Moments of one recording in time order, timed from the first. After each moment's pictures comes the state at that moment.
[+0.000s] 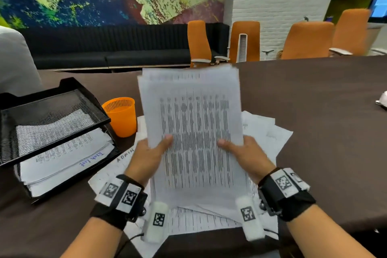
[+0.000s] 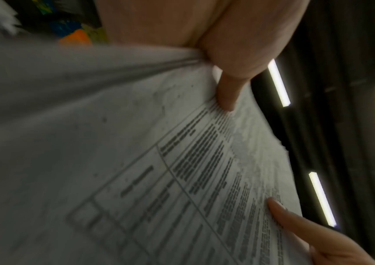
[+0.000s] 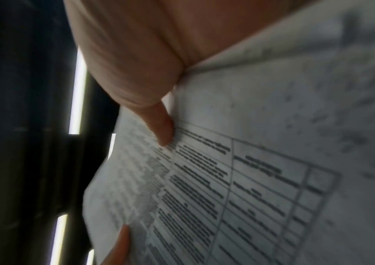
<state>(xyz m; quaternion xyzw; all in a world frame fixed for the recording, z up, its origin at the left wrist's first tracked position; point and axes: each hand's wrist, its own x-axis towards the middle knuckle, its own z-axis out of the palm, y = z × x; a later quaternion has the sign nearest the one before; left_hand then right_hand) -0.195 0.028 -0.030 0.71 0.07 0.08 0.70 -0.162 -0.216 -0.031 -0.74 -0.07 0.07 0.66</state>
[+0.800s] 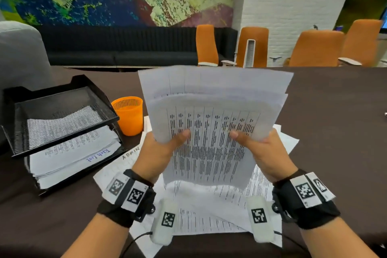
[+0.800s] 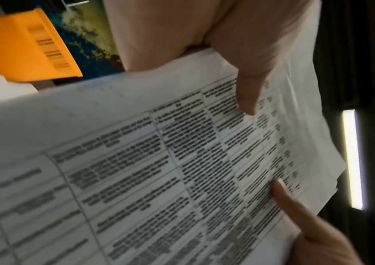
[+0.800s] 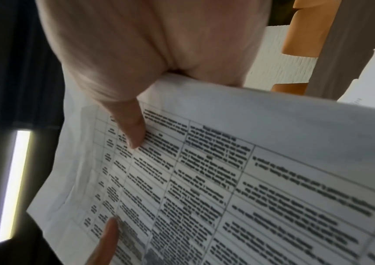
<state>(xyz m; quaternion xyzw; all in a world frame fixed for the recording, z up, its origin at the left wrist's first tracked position) -0.205 0.011 -0.002 0.65 -0.12 0.16 0.74 -0.183 -0.218 0.015 -0.68 -0.22 -0.07 0.70</state>
